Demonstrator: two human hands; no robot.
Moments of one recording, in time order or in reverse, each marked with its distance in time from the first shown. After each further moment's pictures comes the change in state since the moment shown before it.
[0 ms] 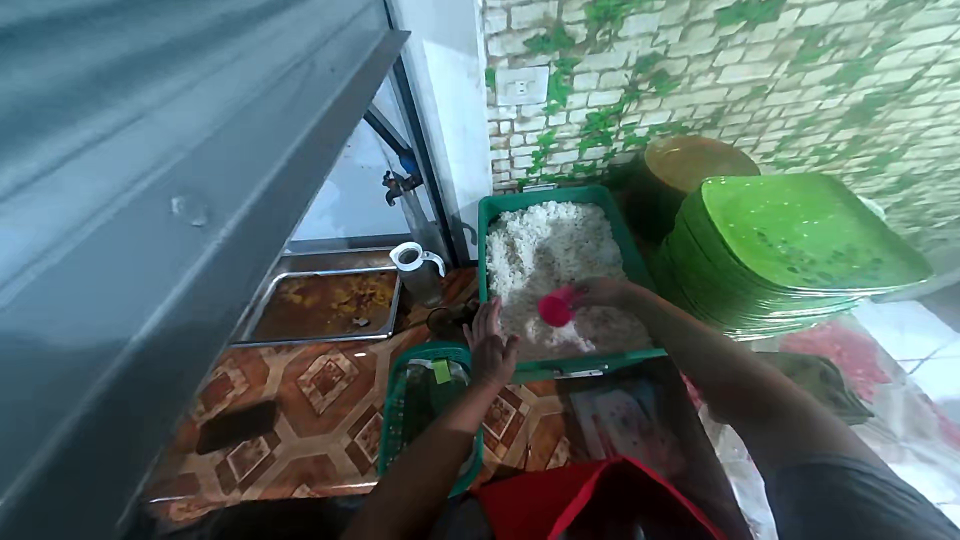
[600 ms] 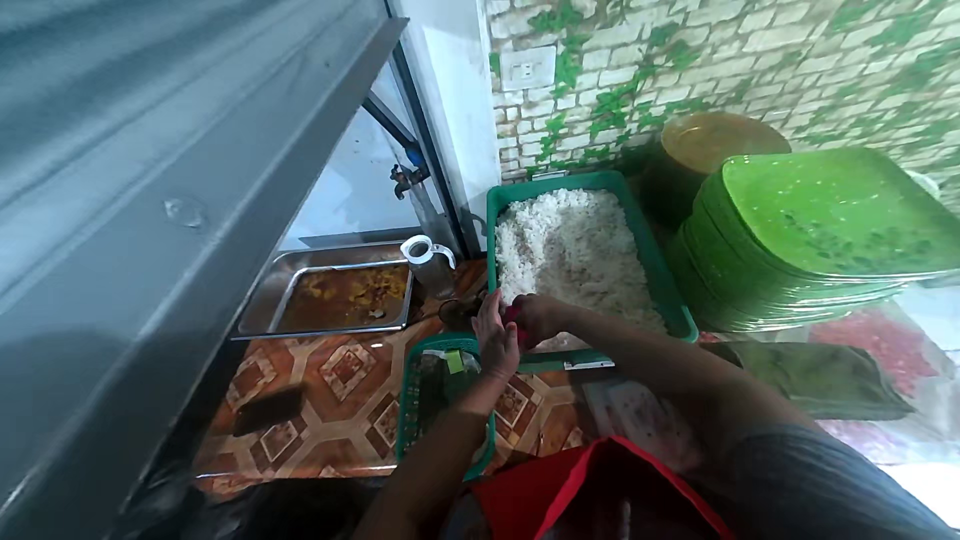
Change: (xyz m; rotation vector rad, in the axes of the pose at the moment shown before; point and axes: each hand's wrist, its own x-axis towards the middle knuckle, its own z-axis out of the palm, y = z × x) left_hand -0.001 -0.004 0.004 -0.085 0.092 -0.031; right_hand 0.036 -0.089 0.096 -0.588 -0.205 -0.429
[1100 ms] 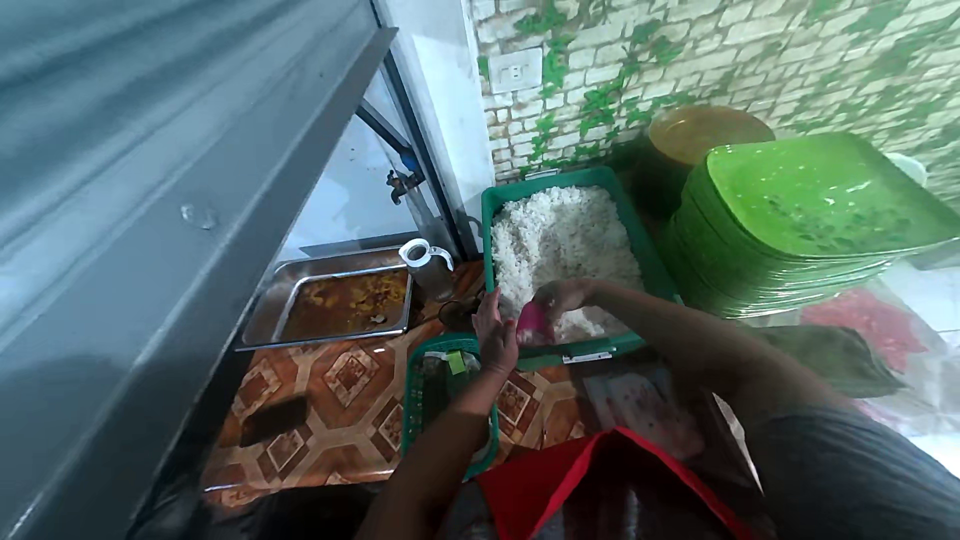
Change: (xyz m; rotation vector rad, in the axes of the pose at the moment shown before) left_hand 0.001 -0.002 -0.001 -0.016 -0.046 0.029; right_hand -0.052 0.019 -0.023 0.566 0.011 0.139
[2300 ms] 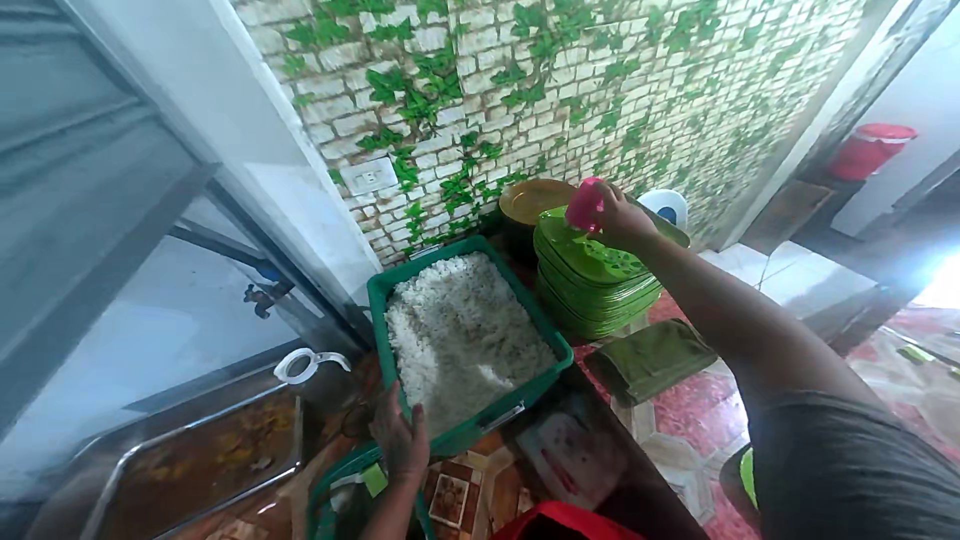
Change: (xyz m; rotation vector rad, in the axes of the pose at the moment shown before) left_hand 0.003 0.005 0.000 0.162 0.016 0.017; right_hand -0.276 0.117 -0.175 -0.748 1.081 0.438
